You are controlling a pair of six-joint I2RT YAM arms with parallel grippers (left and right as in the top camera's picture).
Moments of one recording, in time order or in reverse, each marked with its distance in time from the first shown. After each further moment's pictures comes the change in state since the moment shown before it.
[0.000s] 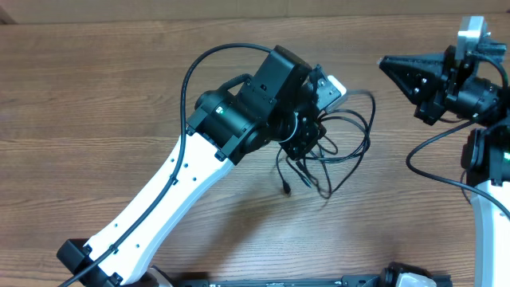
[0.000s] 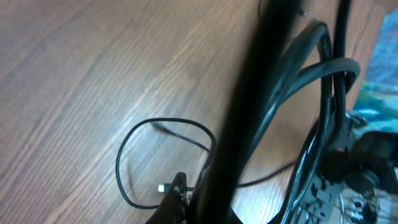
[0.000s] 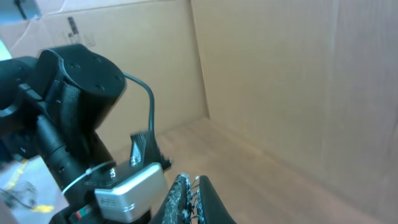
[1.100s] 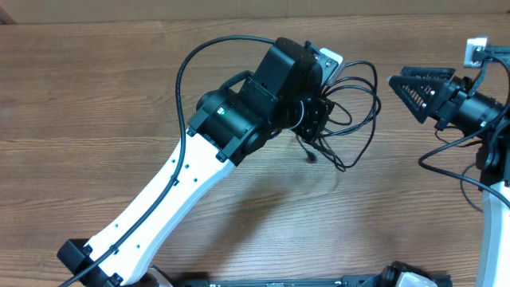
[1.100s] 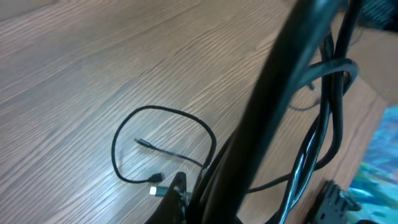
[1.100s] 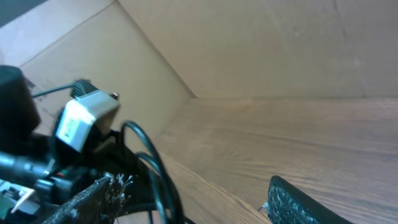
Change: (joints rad) left arm -0.007 0.000 0.000 0.186 -0.105 -0.283; right arm -0.117 -0.001 0.003 -0.534 0.050 -0.026
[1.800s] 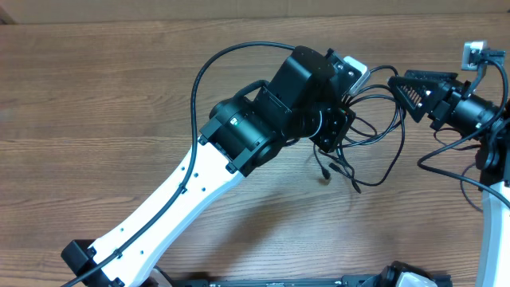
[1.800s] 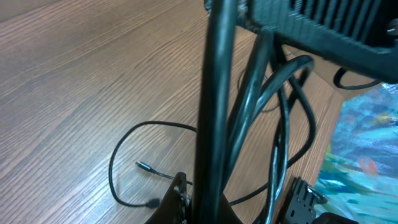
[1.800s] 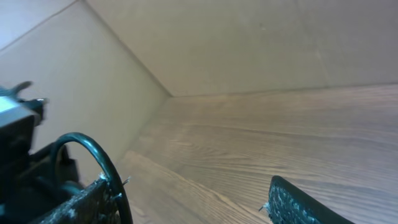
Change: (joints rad) left arm -0.072 0.000 0.000 0.071 0.057 -0.016; right arm 0.000 0.000 0.000 -0.094 0.118 -0.072
